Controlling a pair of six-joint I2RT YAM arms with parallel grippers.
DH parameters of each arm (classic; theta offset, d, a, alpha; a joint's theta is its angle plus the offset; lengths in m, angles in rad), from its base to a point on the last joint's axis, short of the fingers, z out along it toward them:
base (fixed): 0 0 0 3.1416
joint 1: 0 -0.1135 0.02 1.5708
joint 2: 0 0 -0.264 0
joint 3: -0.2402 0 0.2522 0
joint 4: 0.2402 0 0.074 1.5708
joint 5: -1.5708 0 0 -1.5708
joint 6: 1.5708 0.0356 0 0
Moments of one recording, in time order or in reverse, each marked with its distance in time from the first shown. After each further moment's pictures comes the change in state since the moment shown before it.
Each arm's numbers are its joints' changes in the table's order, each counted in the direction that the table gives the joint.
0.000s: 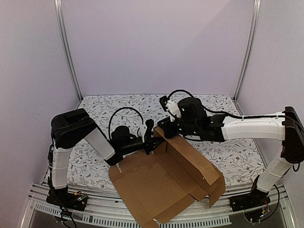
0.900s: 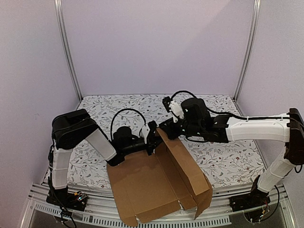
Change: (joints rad) left arm 0.023 0.009 -0.018 0.007 0.038 0.091; right arm -0.002 -0.042 0.030 0.016 -0.001 0.036
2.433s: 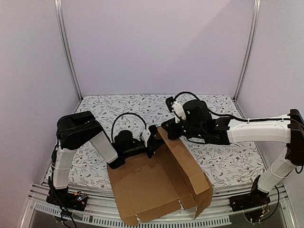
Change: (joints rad) left arm 0.010 0.060 0.005 -0.037 0.043 0.030; right arm -0.004 -0.025 0.048 -0.040 -0.022 0.053
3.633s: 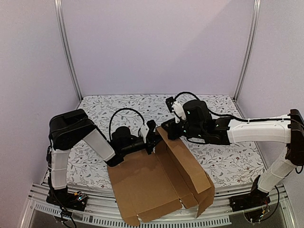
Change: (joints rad) left arm 0.000 -0.100 0.021 0.036 0.026 0.007; right arm -0.001 -0.002 0.000 0.002 0.000 0.007
